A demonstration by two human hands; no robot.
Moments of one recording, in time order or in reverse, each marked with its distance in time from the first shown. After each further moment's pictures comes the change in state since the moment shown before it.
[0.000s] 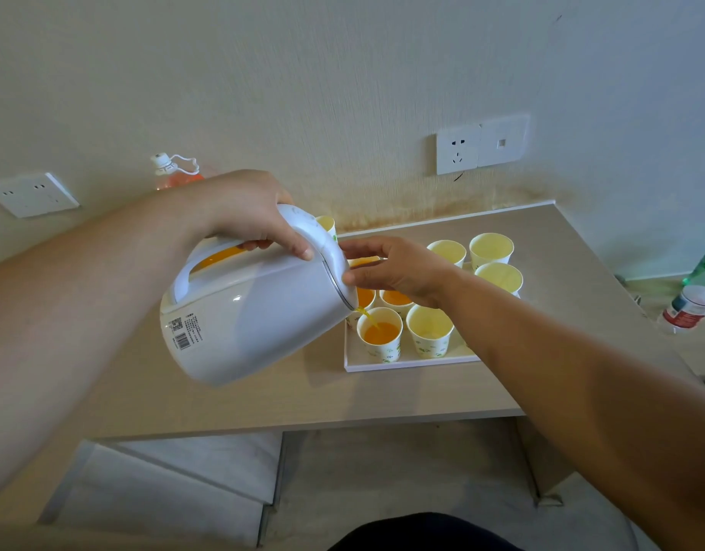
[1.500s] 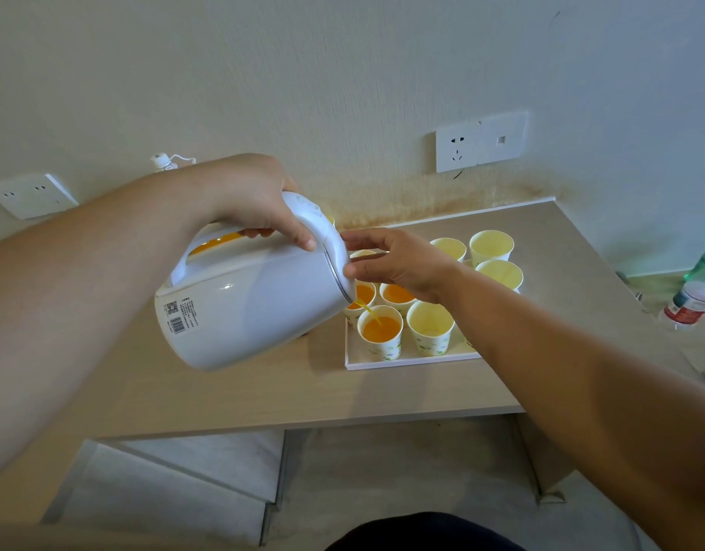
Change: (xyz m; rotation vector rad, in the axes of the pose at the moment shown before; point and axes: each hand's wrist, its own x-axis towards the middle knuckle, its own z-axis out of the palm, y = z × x) left_hand 0.002 0.007 -0.010 0.073 0.006 0.019; right_hand -0.011 -0.013 0.004 -0.001 0.028 -0.031
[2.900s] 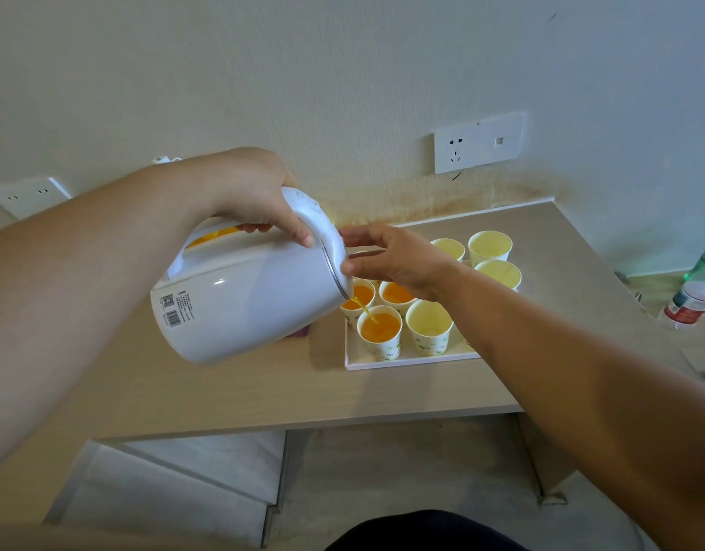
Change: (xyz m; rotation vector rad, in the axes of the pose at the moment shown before) left_hand 0.001 0.002 -0.005 0.043 -0.003 0.009; right_hand 0.002 -0.001 0.001 0.011 0.022 -0.009
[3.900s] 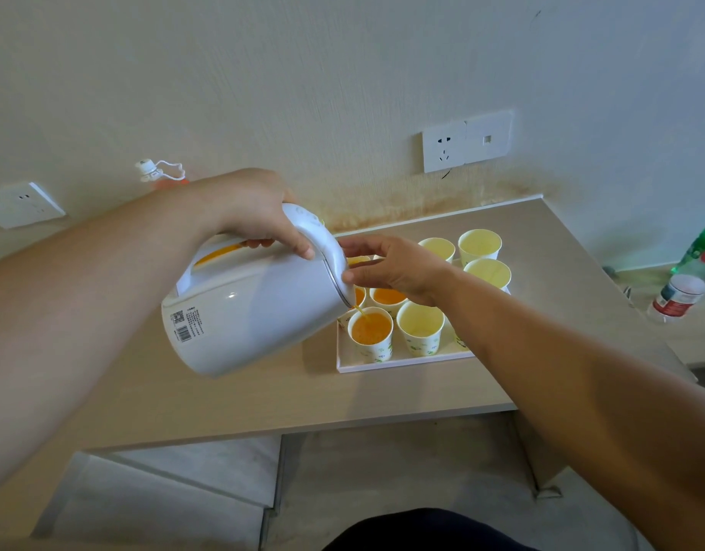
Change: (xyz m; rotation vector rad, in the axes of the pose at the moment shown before) left_hand 0.014 0.008 0.017 -0.037 -0.027 -0.019; right_hand 0.008 0.023 -0.017 -0.098 0.015 0.069
